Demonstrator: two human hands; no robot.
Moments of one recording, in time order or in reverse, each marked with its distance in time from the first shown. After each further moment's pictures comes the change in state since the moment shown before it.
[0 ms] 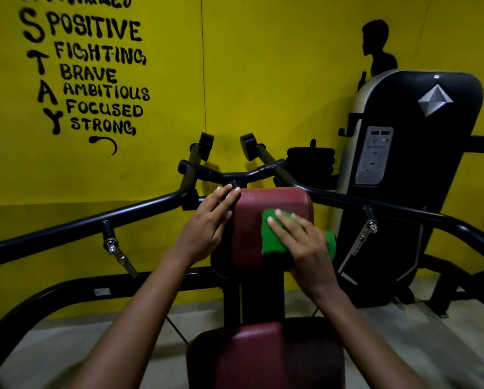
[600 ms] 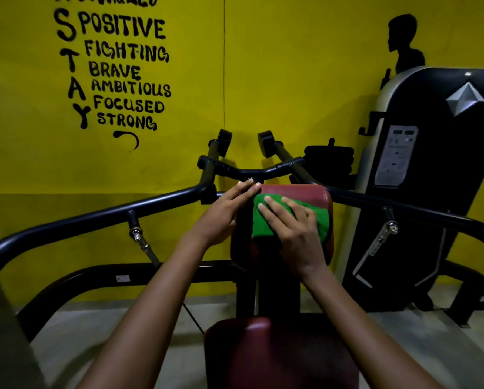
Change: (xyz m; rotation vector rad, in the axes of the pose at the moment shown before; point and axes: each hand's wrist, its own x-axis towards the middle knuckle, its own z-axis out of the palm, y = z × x) left_hand 0.004 0.003 -0.023 -0.090 -0.159 -0.047; right_hand 0.039 -0.032 0.016 -0.088 0.141 -0.108
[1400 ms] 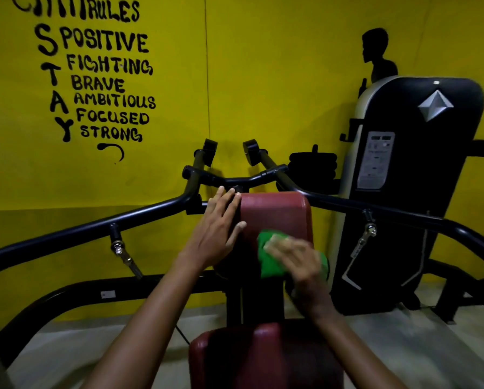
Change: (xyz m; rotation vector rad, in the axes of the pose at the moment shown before) left_hand 0.000 0.016 0.027 0.332 0.158 0.047; right_hand -0.061 0.020 -0.025 0.321 -0.034 0.126
